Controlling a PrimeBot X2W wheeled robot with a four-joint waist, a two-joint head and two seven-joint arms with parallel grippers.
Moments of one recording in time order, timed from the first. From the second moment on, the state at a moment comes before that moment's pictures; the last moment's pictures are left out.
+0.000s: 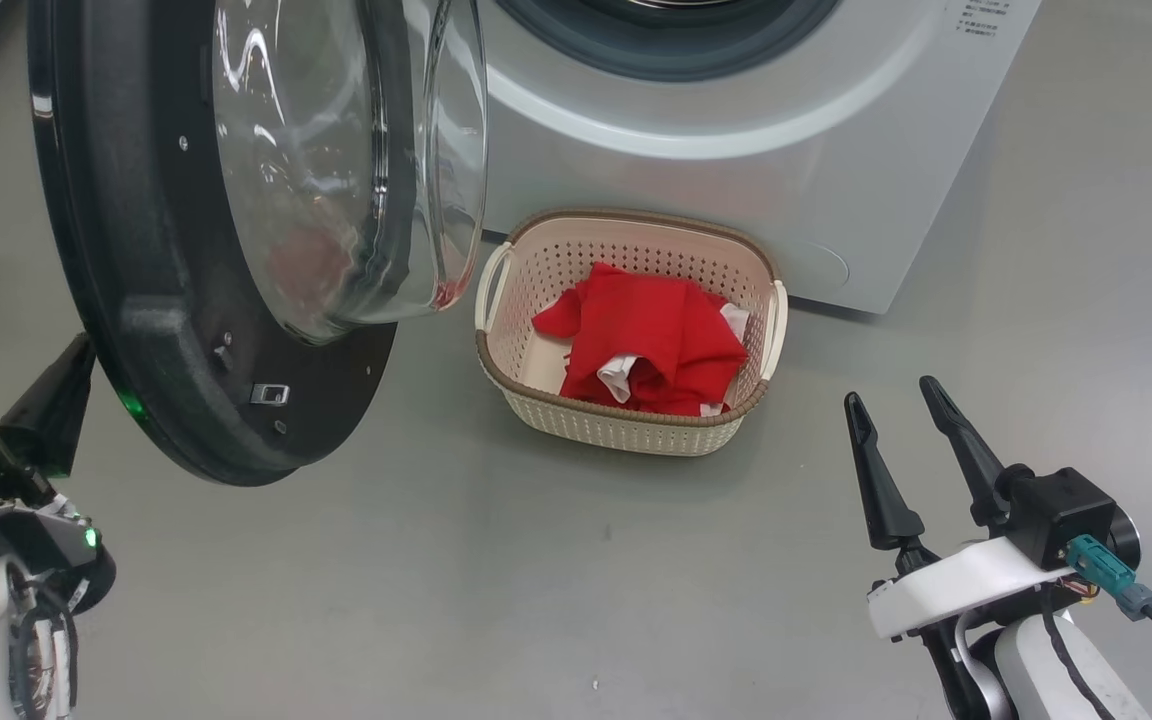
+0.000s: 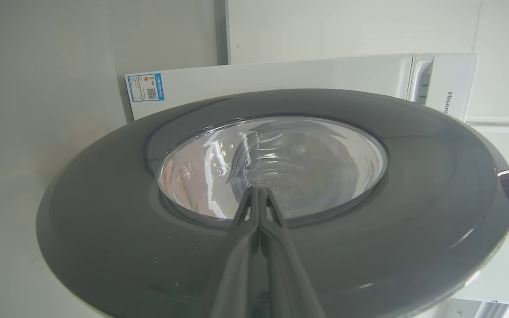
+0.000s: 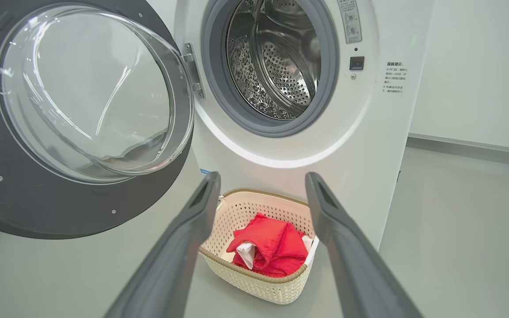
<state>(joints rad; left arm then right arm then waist) -0.39 0.11 0.30 0.37 -1.65 0.06 0.48 -0.07 -0.15 0.28 0.11 0.35 0.11 -0.24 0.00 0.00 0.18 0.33</state>
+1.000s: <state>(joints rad) -0.33 0.12 0.20 0.21 -1.75 0.11 0.80 -0.07 -0.15 0.28 0.11 0.35 0.11 -0.24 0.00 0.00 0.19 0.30</state>
